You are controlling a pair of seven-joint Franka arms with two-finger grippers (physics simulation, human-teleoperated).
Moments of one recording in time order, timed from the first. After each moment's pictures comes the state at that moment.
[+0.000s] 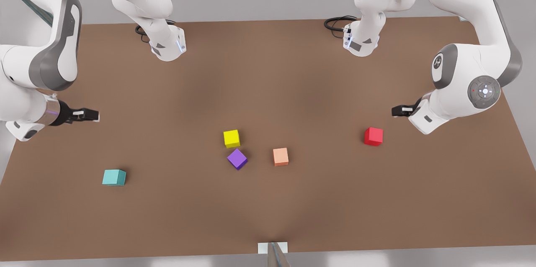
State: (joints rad) left arm -0.03 0.25 -0.08 -1.46 0.02 1.47 -0.05; right arm -0.24 0.22 0.13 -1.44 -0.03 1.46 -0.16
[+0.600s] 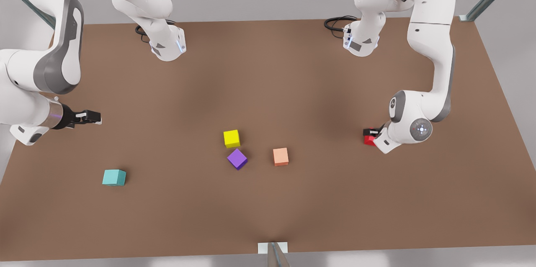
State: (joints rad) left arm -0.03 0.41 -0.06 -1.91 0.00 2.06 -0.02; right arm -0.23 0.24 0.14 -1.44 -0.04 1.47 -0.21
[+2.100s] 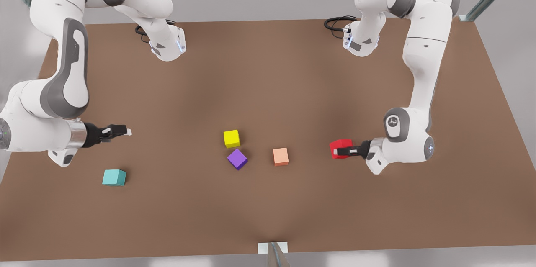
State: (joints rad) left arm 0.02 0.64 -0.28 -1.53 -0.66 1.96 0.04; right arm -0.18 0.49 0.15 -1.31 0.31 1.44 -0.26
